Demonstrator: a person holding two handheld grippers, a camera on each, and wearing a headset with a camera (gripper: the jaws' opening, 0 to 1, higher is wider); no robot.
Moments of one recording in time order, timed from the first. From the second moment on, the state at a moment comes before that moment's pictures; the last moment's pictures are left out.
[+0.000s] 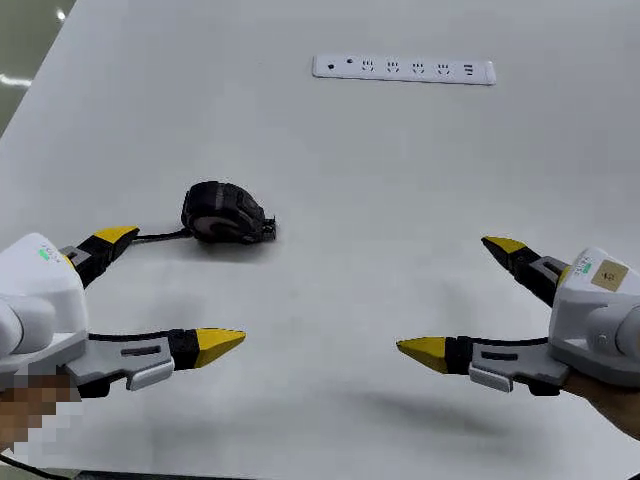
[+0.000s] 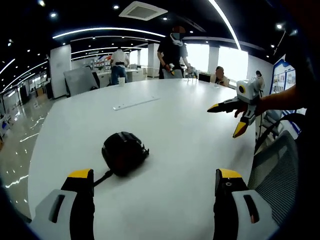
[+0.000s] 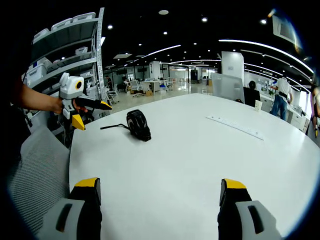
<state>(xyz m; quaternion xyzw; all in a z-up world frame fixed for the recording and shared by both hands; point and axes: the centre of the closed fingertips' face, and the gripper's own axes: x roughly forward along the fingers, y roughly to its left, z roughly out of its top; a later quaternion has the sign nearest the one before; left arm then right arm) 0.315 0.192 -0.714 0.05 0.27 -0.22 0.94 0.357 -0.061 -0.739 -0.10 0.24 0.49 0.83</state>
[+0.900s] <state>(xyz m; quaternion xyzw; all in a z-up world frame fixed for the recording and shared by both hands) 0.316 0.181 -0.708 0.04 0.25 -0.22 0.94 0.354 -0.070 -0.727 -0.08 0.23 0.47 0.85</state>
